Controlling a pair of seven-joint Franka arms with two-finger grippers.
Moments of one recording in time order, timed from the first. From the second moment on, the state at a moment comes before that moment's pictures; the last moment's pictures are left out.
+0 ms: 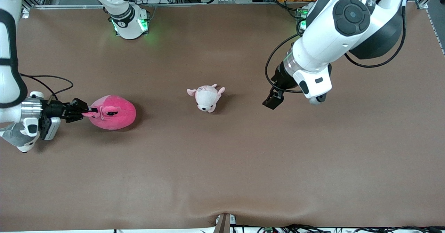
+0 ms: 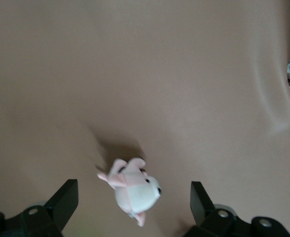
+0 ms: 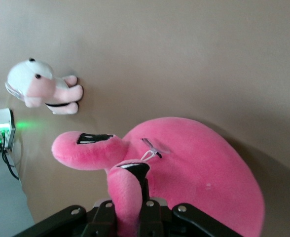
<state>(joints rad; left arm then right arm) -0.20 0.33 -0.37 -1.34 -0.06 1.73 -1.64 -0.22 0.48 -0.09 -1.72 0.62 1.66 -1.04</state>
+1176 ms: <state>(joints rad) 0.07 0.32 -0.37 -1.33 0.07 1.50 -0.78 -0.26 0.48 -0.07 -1.58 0.57 1.65 -1.12</state>
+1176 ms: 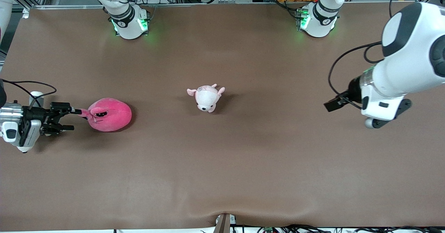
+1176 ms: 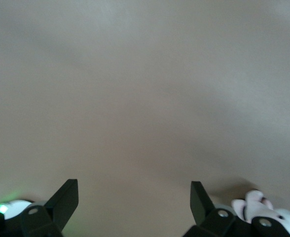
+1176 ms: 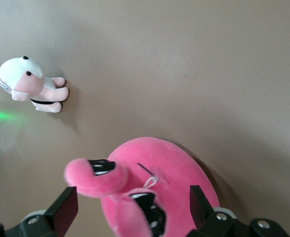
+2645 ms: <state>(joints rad) 0.19 0.18 -0.35 -1.33 0.10 1.43 -0.34 0.06 -0.01 -0.06 -1.57 0.05 1.50 -0.04</state>
